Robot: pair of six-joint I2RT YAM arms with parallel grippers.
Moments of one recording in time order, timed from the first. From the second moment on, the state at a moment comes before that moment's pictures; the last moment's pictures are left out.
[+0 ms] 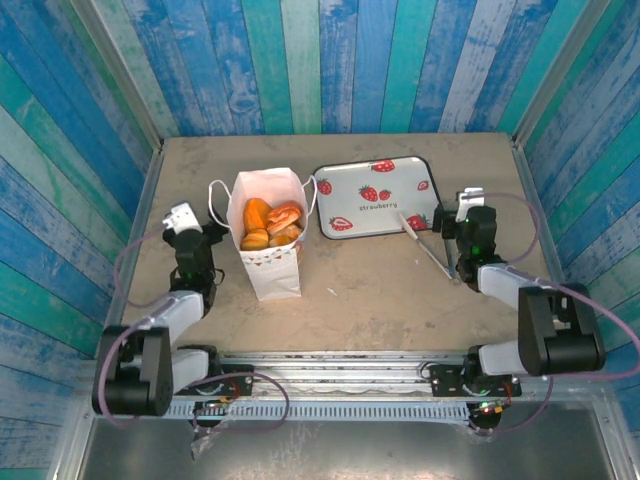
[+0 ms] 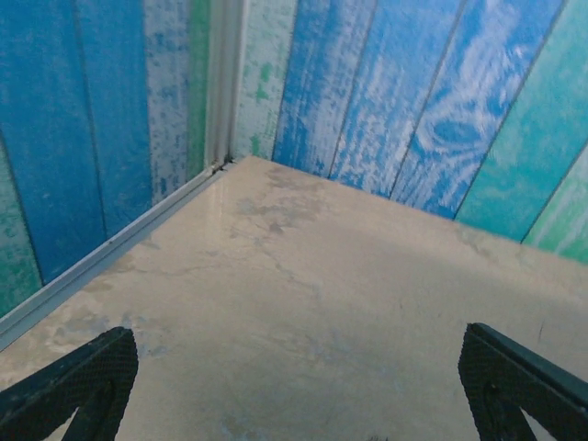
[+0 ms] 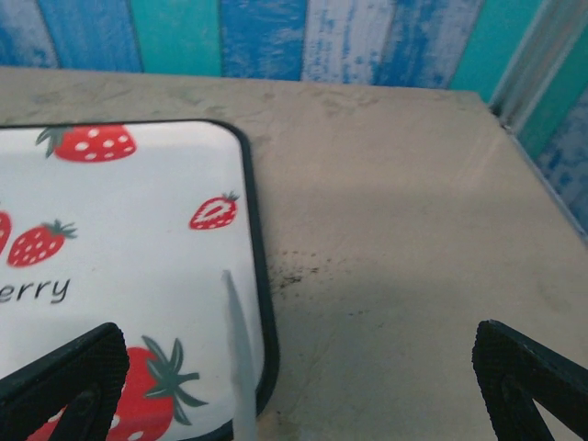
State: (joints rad) left arm -0.03 1.11 0.31 0.67 -0.36 -0.26; right arm 0.08 1.36 0.48 0.51 0.18 0.00
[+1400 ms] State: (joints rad) left arm -0.03 0.66 1.10 -0.77 0.20 -0.64; right arm 0.14 1.23 0.82 -0.35 0.27 0.45
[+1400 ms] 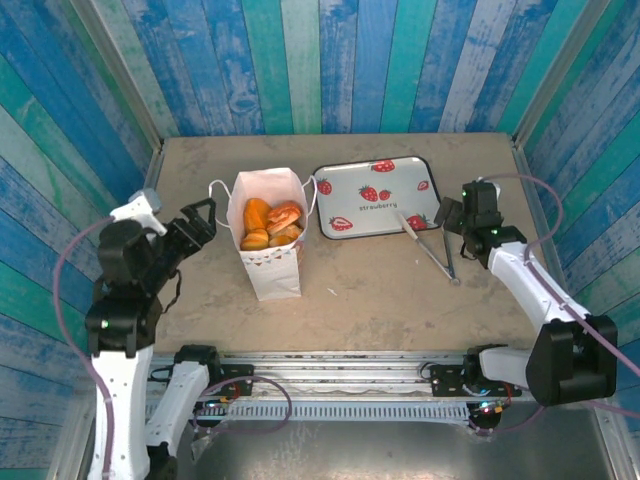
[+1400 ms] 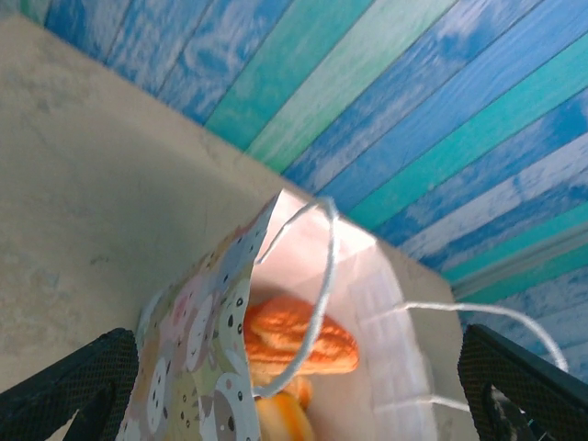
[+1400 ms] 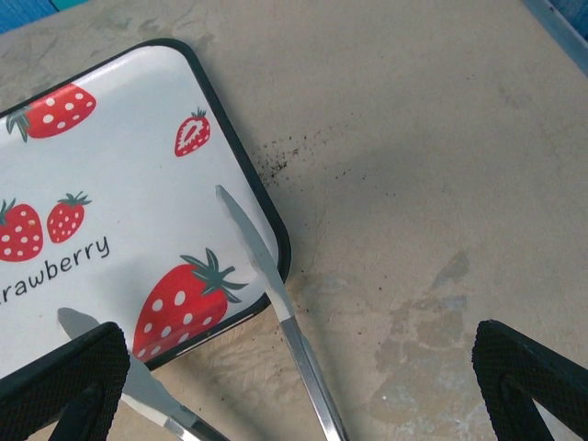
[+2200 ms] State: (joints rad) left arm -0.21 0.98 1.17 -0.84 0.04 -0.55; right arm 0.18 1.10 0.82 -0.45 0.31 0.46
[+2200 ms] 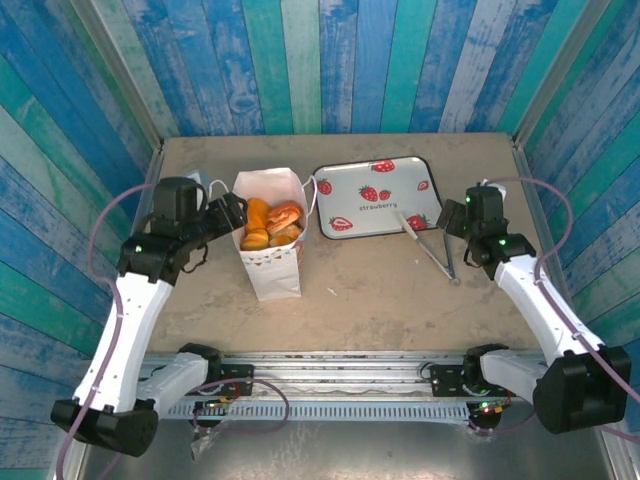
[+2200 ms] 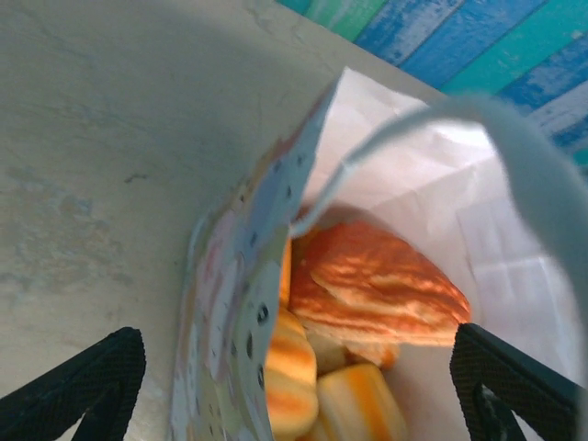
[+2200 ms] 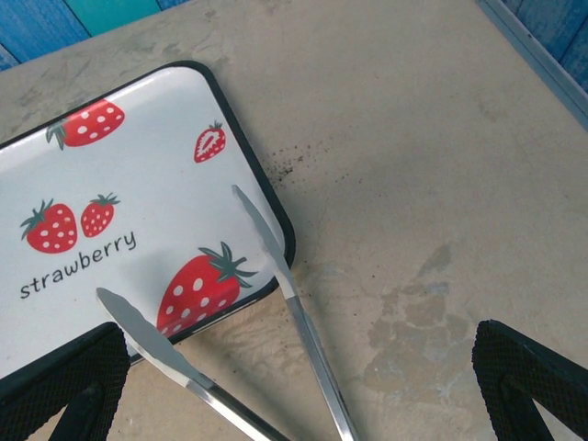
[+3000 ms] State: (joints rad) left arm -0.30 1.23 1.42 -1.03 -0.21 -0.39; right arm 0.19 1.05 0.82 -0.47 0.37 0.52
